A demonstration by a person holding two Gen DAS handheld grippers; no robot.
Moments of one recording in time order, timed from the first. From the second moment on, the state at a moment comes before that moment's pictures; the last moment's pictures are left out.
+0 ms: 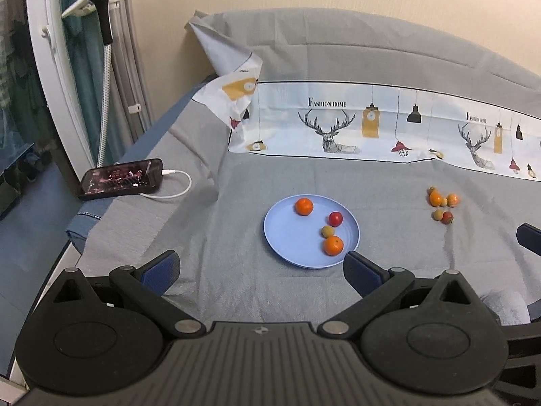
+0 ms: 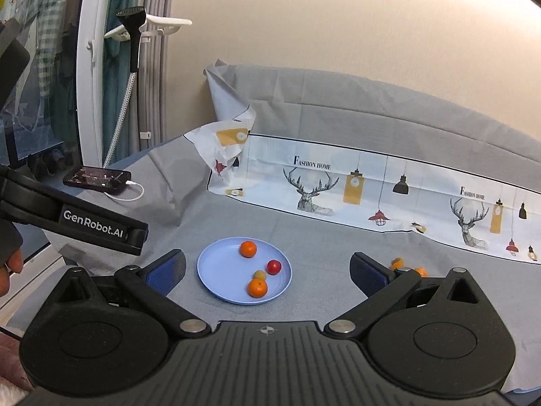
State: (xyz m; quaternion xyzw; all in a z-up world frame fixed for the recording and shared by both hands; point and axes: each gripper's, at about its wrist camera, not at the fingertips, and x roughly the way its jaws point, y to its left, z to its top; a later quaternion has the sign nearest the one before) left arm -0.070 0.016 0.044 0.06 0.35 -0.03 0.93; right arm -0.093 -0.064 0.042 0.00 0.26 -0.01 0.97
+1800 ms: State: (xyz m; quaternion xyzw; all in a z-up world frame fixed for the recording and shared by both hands) left arm 0.064 -0.089 -0.029 0.14 0.45 -0.08 0.88; right arm -0.035 -0.175 -0.065 0.15 0.36 -0.13 0.91
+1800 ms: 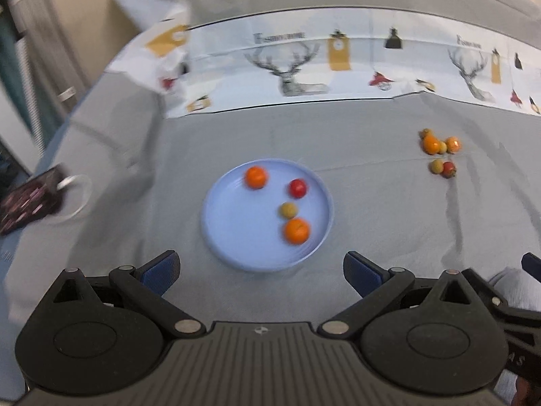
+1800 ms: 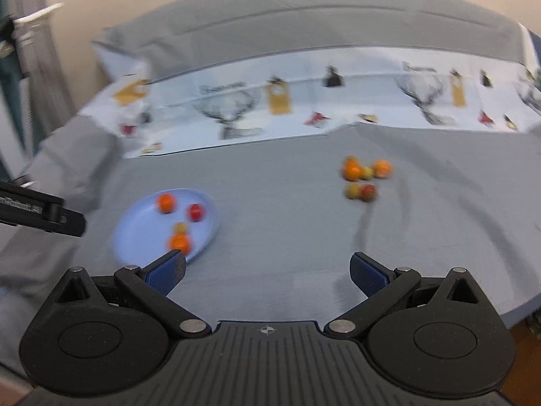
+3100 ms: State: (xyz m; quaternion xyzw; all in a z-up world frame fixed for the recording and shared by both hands) left arm 0.330 -0.421 -0.239 0.18 0.57 -0.28 0.75; right arm 0.175 -0.430 -0.272 0.11 0.36 -0.23 0.90
